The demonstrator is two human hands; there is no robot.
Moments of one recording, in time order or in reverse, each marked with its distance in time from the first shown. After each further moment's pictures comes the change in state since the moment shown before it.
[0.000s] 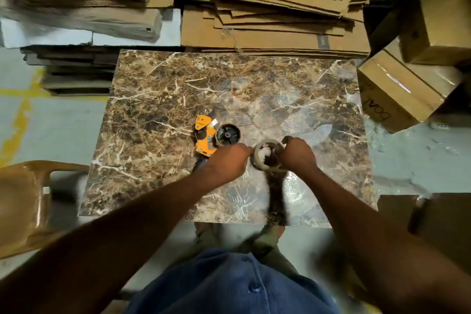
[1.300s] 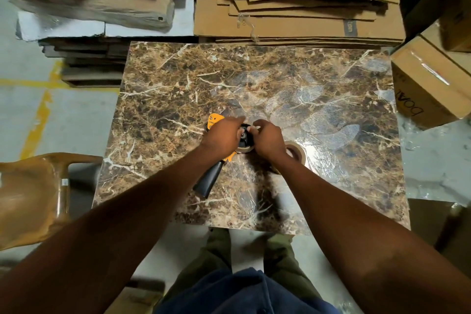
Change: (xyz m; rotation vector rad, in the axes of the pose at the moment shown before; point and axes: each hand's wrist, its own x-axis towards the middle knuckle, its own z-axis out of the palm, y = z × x) left_hand 0.038 -0.071 -0.026 -0.180 0.087 -0.268; right_hand 0.050 -0.102 0.051 0.512 -0.031 -0.048
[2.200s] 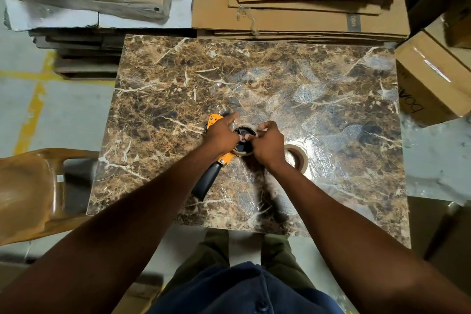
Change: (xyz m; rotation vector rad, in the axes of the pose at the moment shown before) left_hand 0.011 -0.007 0.011 -0.590 -0.053 -0.504; right_hand -0.018 -0.006 0.002 0.224 0.063 0.124
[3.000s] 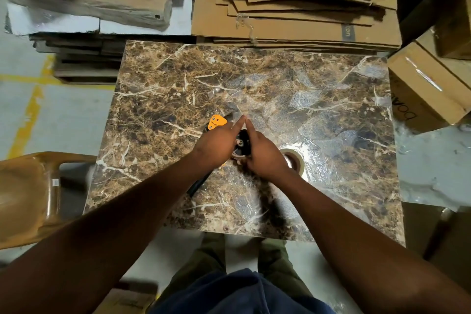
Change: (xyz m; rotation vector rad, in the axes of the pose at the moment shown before) left_hand -0.010 -0.007 -0.009 0.907 -0.013 0.553; right_hand -0.007 0.012 -0.011 -0.659 -0.273 -0.544
